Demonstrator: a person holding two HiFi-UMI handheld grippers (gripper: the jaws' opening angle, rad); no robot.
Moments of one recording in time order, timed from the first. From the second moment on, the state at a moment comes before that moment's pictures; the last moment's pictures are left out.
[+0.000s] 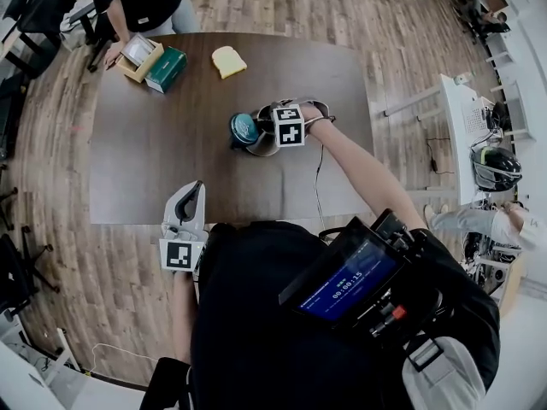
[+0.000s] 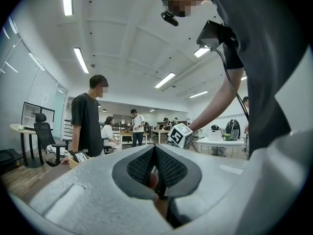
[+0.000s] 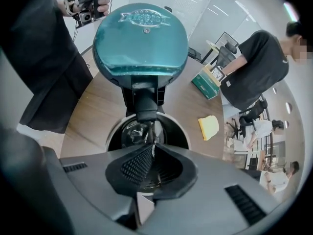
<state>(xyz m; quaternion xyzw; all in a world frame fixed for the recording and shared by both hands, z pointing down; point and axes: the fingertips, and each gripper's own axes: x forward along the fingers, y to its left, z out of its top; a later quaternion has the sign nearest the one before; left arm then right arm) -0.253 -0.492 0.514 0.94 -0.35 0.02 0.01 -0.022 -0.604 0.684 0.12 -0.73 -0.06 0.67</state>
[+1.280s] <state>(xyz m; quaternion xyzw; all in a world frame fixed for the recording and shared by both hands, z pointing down) -0.298 -0.425 0.502 0.97 -0.24 0.05 -0.01 -0.120 -0.424 0.489 0.50 -0.85 -0.04 0.17</state>
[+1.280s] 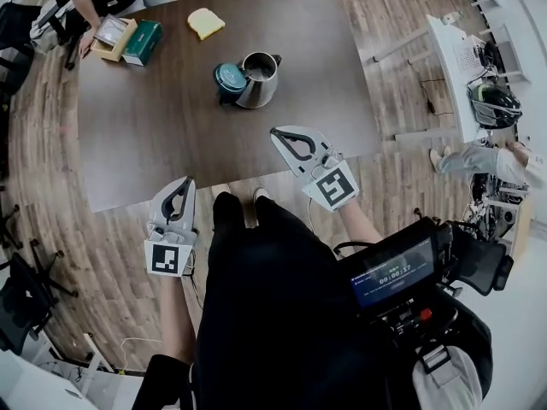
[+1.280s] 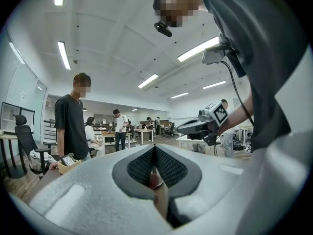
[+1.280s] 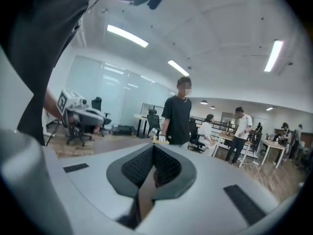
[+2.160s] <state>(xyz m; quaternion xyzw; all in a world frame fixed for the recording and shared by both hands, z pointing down) -0.245 -0.190 0.462 0.97 -0.25 0.00 0.00 -0.155 -0.179 0.475 0.53 -0.85 -0.02 0.01</state>
